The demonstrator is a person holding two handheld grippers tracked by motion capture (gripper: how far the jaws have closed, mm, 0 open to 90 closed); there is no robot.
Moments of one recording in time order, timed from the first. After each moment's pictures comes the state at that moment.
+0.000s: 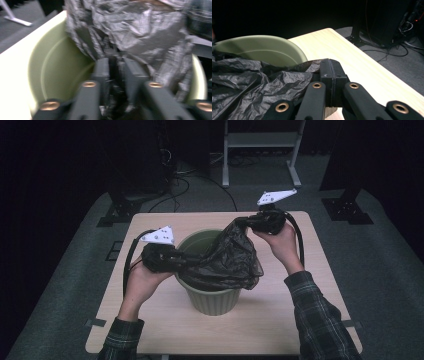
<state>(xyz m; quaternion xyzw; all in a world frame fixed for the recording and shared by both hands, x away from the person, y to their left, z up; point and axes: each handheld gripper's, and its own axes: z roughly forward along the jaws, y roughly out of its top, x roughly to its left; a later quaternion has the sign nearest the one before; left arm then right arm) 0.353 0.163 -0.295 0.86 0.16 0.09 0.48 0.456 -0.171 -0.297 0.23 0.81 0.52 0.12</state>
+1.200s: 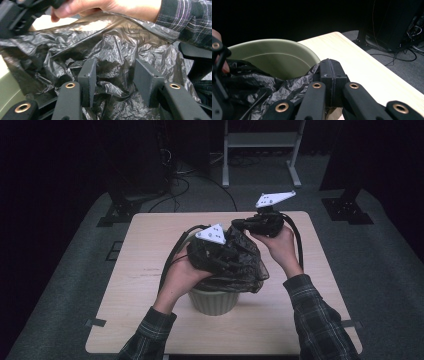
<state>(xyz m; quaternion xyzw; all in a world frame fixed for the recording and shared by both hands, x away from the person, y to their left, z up) 0.359 0.055 -0.287 0.89 0.08 0.05 0.44 0.445 -0.164 -0.294 0.22 0.81 0.53 0.11</state>
